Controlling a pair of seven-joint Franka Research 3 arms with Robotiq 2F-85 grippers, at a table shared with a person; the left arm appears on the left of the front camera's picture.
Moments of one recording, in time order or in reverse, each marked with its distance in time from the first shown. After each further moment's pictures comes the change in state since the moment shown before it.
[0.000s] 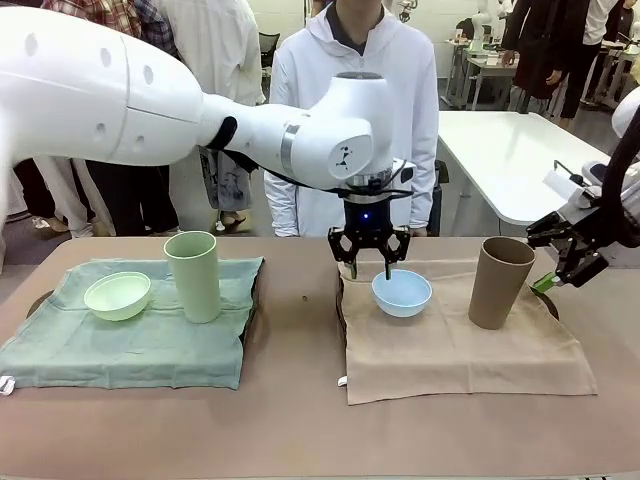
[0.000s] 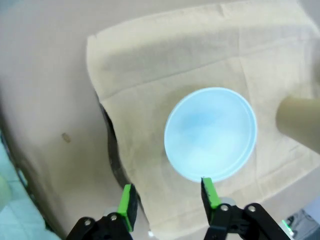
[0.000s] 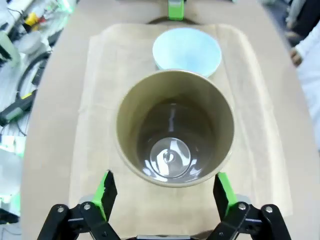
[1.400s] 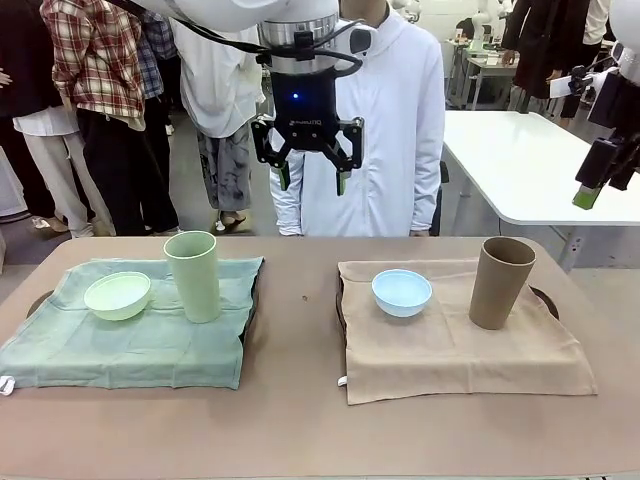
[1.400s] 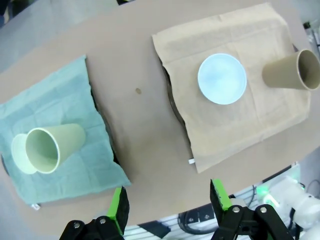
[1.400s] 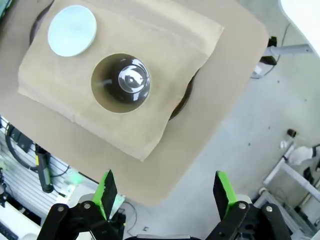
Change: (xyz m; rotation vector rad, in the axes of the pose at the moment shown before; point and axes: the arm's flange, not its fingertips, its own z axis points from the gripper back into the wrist) left arm -0.082 0.050 0.201 0.082 -0.095 -0.080; right arm 0.167 0.046 0.109 -0.461 0.584 -0.911
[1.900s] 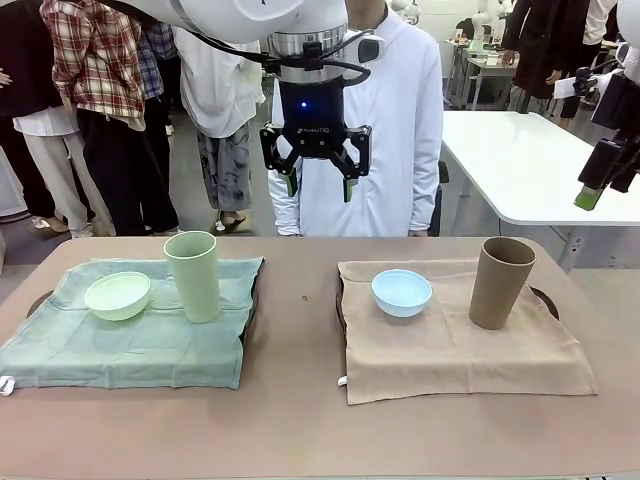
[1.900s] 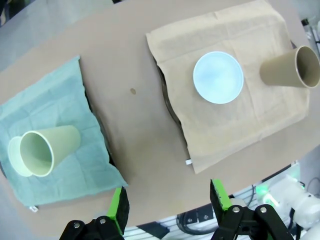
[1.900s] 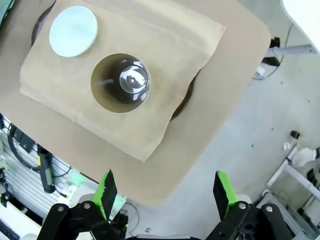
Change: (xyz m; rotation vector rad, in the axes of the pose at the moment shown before) left arm 0.001 -0.006 -0.007 -0.006 0.005 -0.011; right arm -0.002 -0.005 -0.002 0.017 -0.007 -0.004
